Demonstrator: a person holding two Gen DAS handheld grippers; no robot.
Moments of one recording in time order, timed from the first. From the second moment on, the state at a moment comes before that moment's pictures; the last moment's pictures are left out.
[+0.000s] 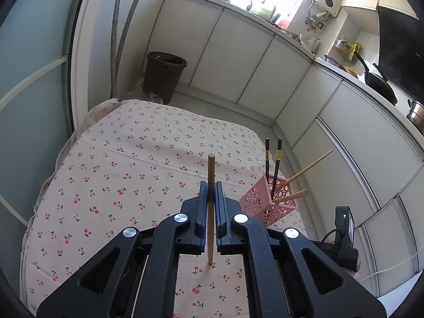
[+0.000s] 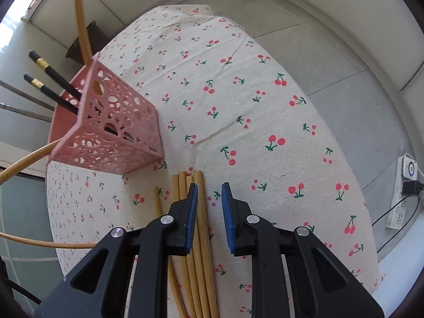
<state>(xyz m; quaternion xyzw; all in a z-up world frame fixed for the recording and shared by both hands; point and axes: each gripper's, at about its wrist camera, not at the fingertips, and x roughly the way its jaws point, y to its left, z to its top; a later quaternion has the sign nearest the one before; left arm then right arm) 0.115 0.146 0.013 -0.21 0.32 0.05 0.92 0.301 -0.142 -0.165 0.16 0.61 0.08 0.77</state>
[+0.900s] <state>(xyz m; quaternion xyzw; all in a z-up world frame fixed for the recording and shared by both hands) 0.095 0.142 0.031 -0.22 0.29 0.02 0.93 0.236 -0.159 -0.078 0.14 0.50 0.15 0.84</state>
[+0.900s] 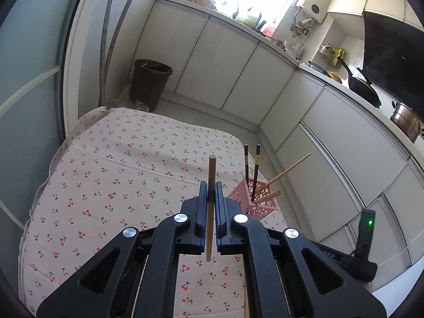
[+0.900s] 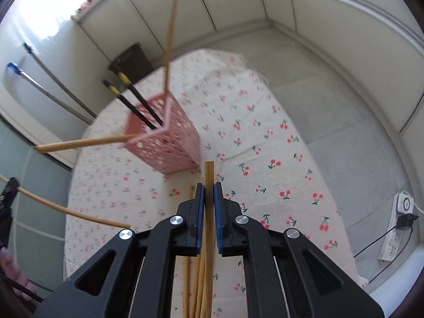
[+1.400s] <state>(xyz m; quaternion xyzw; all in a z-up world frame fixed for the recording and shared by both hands) 0.094 0.125 0.117 -0.17 0.20 0.04 0.96 0.222 -0.226 0.061 0.21 0.32 0.17 0.91</state>
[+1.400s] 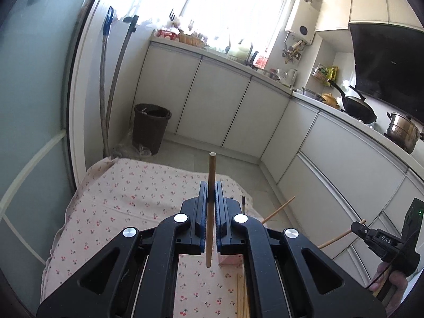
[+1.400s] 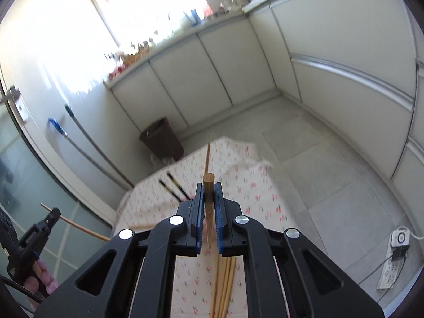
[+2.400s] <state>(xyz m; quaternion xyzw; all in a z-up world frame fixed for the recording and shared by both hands) 0.162 0.114 0.113 -0.24 0.21 0.03 0.95 0.293 -0.215 0.105 0.22 0.26 0.17 0.93</state>
